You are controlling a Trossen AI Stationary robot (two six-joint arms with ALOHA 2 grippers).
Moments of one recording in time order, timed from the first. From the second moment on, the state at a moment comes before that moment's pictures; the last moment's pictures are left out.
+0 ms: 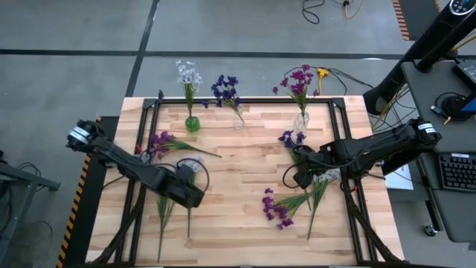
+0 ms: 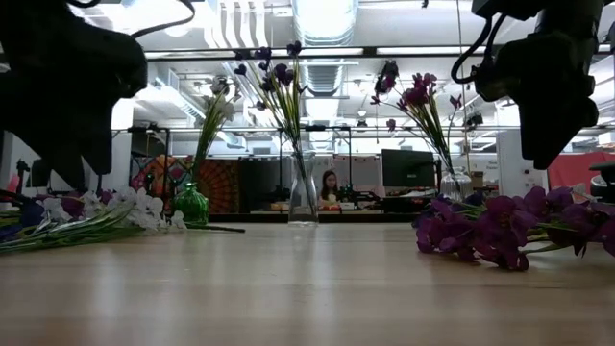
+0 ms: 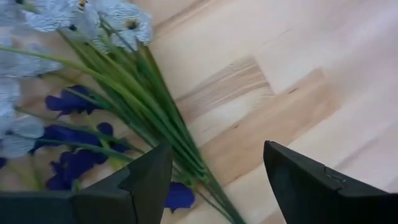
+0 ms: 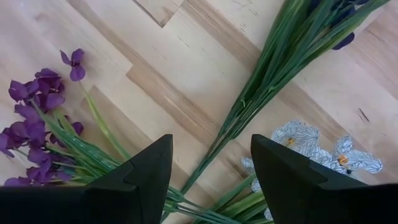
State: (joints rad) left arm -0.50 1.41 0.85 -0.82 -0.28 -1.50; right arm 0.16 1.15 0.76 -0.90 0.05 0.99
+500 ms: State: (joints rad) left arm -0.59 1.65 1.04 -0.98 -0.18 -1.69; right arm 0.16 1.15 0.76 -0.90 0.06 0.92
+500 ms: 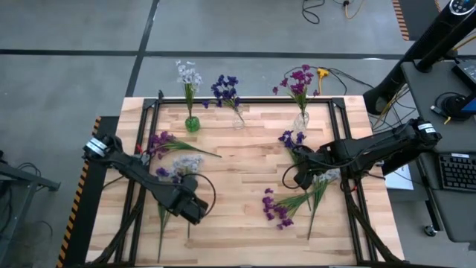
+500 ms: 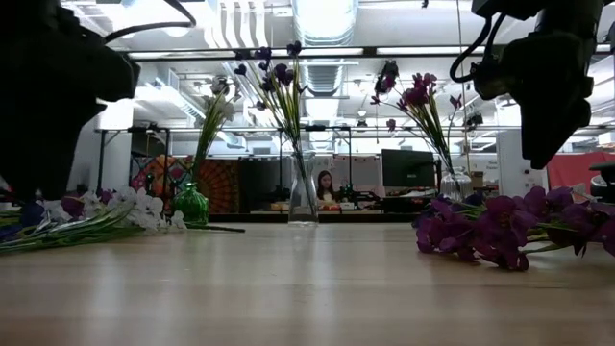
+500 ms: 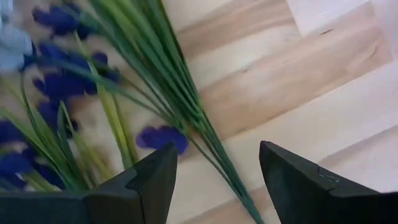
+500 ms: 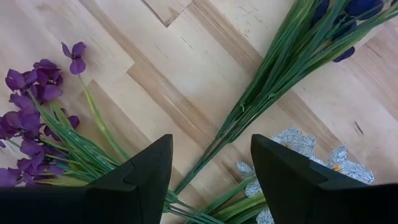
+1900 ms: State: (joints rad) left arm -0.68 1.80 1.05 -0.90 -0.15 -1.85; right arm 0.16 1.15 0.76 -0.86 0.06 0.89
